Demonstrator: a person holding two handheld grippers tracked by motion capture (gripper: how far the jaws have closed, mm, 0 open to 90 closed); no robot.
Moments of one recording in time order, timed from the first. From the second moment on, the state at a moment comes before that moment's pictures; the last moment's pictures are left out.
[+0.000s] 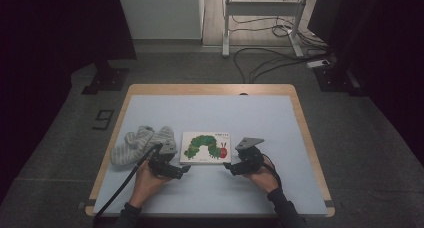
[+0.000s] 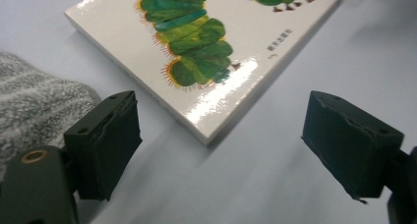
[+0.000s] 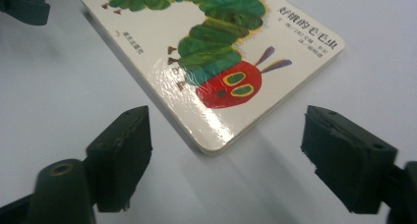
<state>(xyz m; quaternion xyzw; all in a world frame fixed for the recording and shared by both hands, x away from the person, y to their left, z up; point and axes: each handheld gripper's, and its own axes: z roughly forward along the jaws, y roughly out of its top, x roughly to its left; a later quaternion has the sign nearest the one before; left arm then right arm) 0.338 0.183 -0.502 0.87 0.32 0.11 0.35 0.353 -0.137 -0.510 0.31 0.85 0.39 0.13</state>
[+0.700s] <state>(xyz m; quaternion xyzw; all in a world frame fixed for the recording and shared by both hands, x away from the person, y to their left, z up) 0.293 0.227 -0.482 0.86 0.33 0.15 0.35 0.323 -0.173 -0.480 0.31 0.86 0.39 0.14</state>
